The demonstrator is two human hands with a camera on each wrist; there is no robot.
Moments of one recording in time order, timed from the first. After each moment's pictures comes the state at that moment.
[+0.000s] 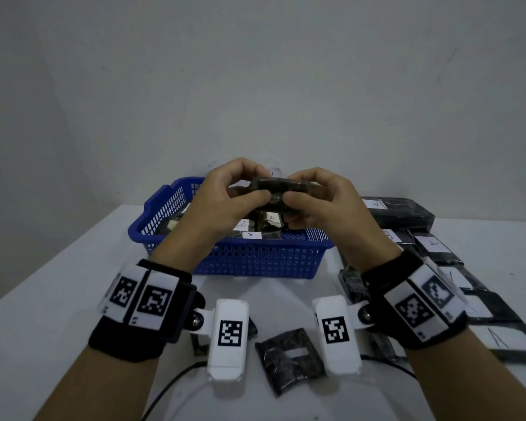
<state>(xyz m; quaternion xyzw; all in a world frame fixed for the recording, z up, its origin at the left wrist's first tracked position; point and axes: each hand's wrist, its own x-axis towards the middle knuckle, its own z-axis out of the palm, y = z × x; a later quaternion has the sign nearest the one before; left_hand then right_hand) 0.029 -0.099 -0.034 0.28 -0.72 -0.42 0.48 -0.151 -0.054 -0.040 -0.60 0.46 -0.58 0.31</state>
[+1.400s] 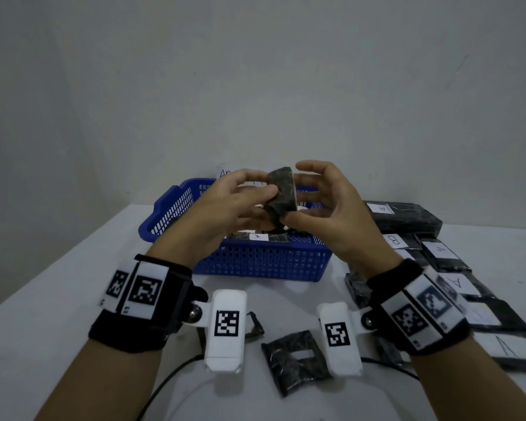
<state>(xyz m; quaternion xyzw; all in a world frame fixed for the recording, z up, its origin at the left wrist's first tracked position) 0.037 -0.097 -0.027 0.28 -0.66 -0.56 0.42 -0.150 -0.051 -0.044 -0.67 0.45 -0.54 0.25</state>
